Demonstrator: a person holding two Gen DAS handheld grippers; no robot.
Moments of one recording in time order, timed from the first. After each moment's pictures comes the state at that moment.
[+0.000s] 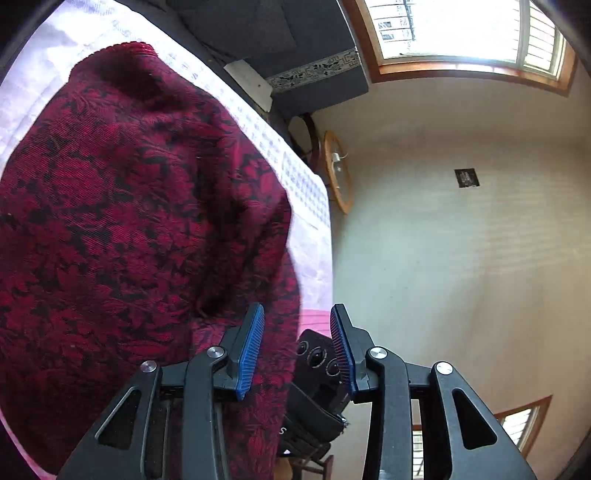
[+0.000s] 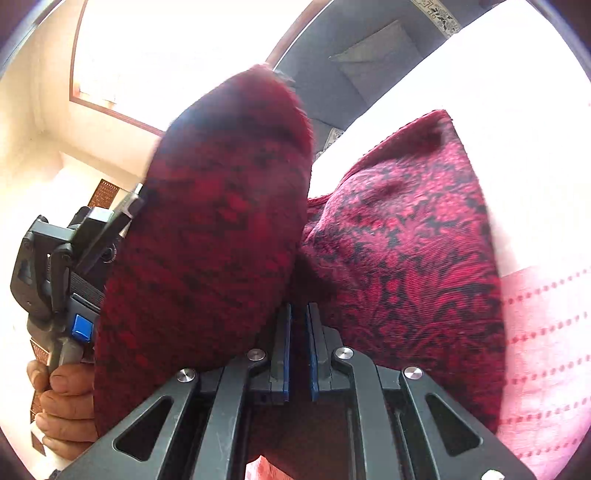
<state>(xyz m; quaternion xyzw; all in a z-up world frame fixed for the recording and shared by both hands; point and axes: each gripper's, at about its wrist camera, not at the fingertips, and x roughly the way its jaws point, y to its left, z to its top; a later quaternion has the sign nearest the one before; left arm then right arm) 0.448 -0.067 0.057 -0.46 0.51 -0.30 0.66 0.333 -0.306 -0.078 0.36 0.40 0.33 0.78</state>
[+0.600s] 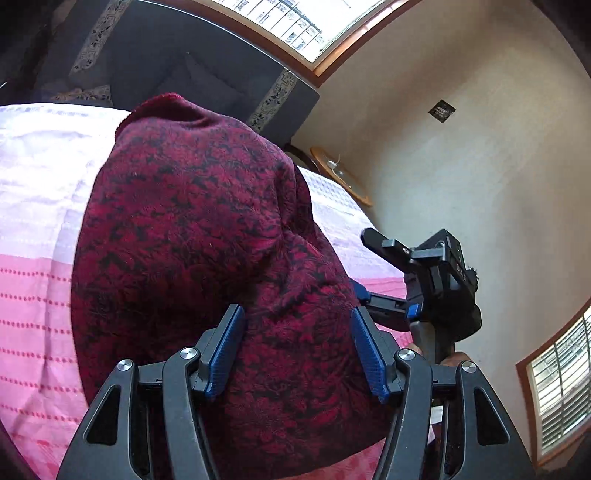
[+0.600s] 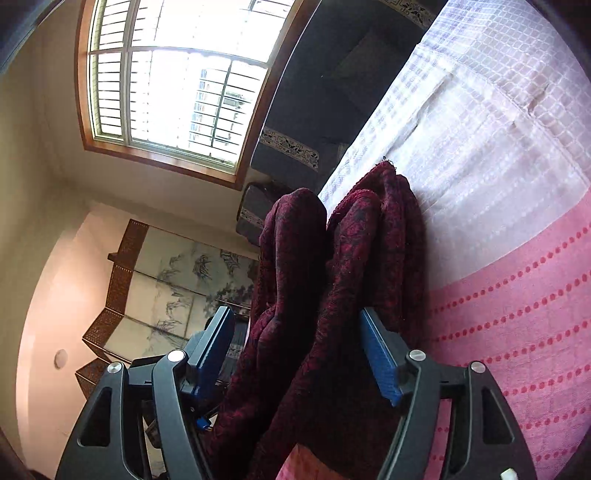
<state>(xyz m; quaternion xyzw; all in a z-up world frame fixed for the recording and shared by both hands) 0.345 -0.054 0.021 -0.24 0.40 -0.32 0.83 0.332 -0.359 -0.074 0.41 0.39 0.34 0.75</state>
